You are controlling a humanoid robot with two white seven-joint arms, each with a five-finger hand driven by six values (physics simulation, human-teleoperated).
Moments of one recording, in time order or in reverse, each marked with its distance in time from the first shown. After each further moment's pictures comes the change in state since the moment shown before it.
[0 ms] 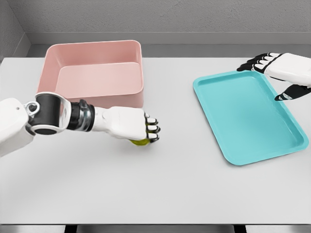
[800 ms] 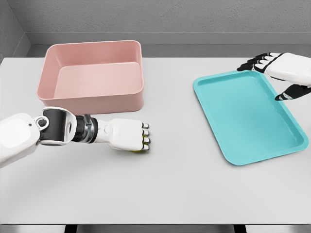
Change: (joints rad) left arm 0.032 0.000 -0.086 0.017 -0.272 -0.002 0.102; right arm -0.002 -0.002 0.001 0.000 0.000 0.000 0.000
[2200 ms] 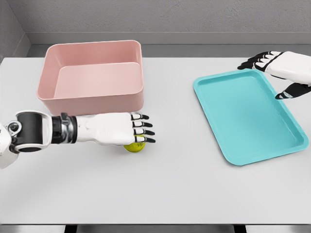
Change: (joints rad) left arm 0.169 0.074 0.249 -0.091 0.113 0.000 0.013; right arm -0.006 0.002 -0.001 0.005 0.000 0.000 0.000
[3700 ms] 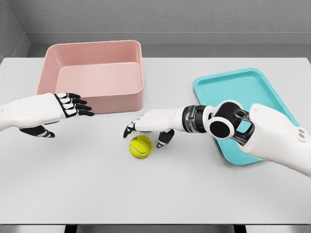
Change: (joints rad) left arm 0.259 0.367 0.328 0.035 0.510 0.000 0.013; right arm -0.402 0.494 0.820 -0.080 0.006 0.508 0.000
